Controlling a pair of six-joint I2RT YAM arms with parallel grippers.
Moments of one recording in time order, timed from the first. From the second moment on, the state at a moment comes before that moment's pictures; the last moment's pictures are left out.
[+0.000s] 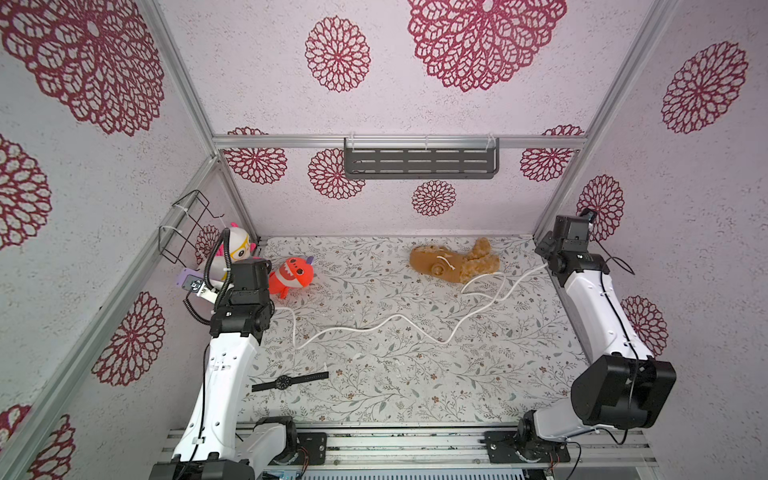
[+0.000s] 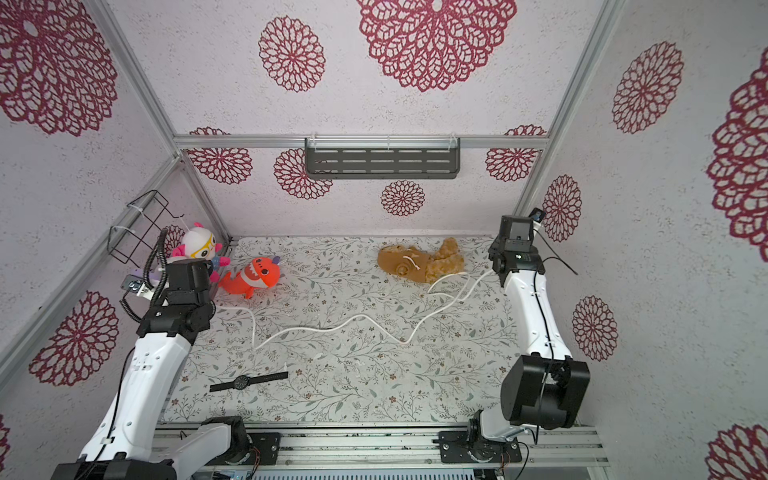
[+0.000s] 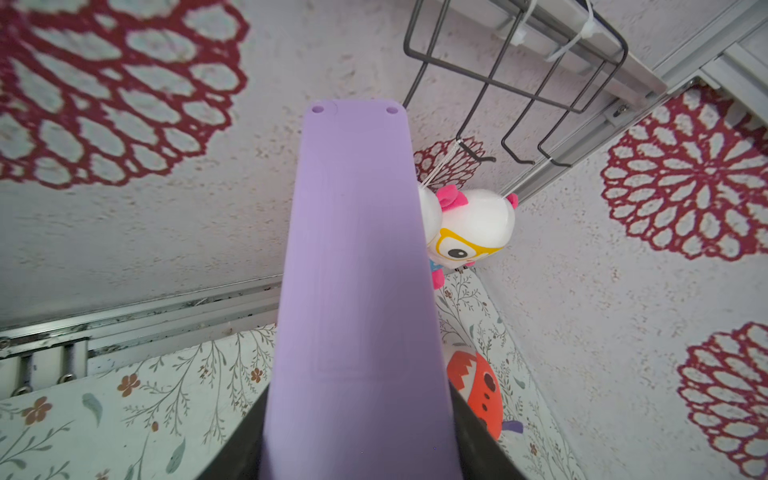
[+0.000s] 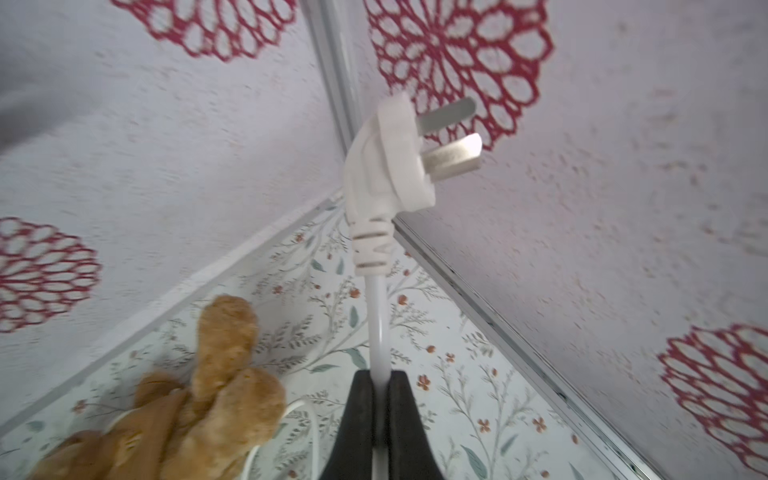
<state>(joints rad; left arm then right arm) 0.00 1.12 1.12 -0.71 -0.78 -0.99 -0.06 1.52 1.52 -0.53 0.39 0.39</state>
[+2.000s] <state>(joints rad) -0.33 1.48 1.28 -0.80 -0.48 -1.34 0.75 2.05 1.33 -0.20 -0.39 -0.76</state>
